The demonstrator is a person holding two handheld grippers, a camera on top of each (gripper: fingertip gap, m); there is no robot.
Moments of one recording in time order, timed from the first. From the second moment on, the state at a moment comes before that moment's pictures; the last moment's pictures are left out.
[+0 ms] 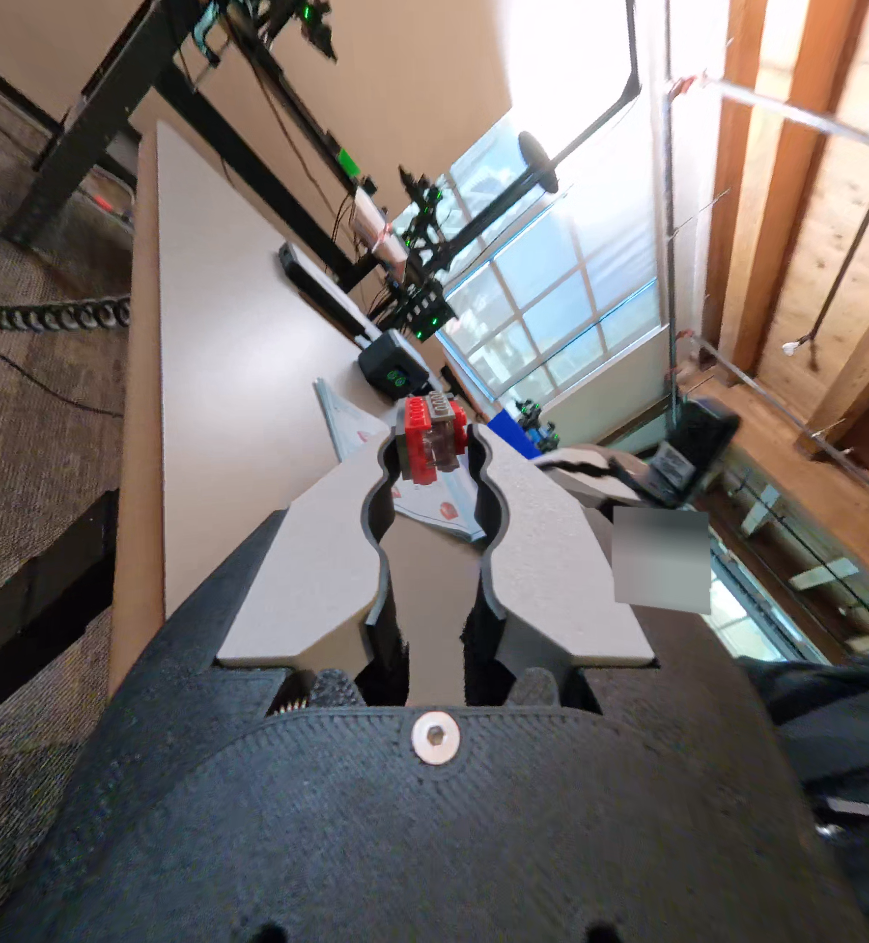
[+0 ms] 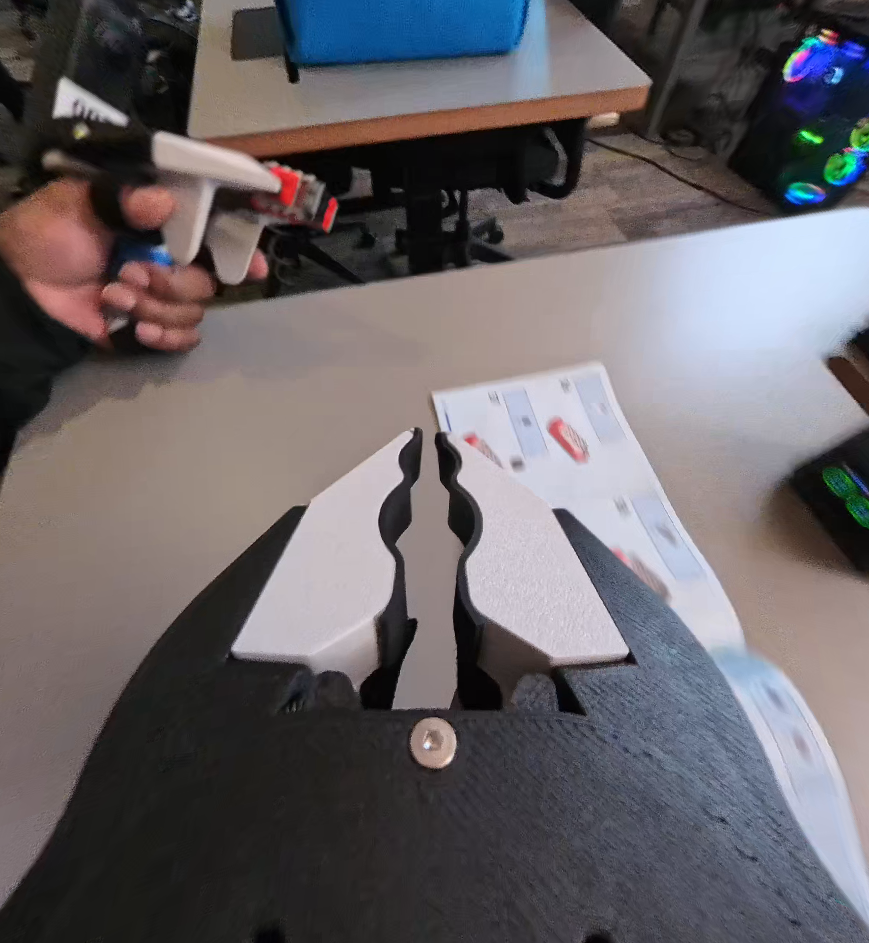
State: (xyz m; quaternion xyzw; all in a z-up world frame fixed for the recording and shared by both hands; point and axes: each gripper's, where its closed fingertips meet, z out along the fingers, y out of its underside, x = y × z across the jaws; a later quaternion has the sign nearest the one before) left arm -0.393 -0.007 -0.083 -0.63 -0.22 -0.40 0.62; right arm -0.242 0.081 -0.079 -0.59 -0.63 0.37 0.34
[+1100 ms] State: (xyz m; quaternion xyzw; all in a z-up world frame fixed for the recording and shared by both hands) left arm -0.485 -0.418 -0.164 -0.53 -0.43 -0.30 0.67; right arm -0.431 -0.146 -0.151 -0.55 -0.69 0.40 0.27
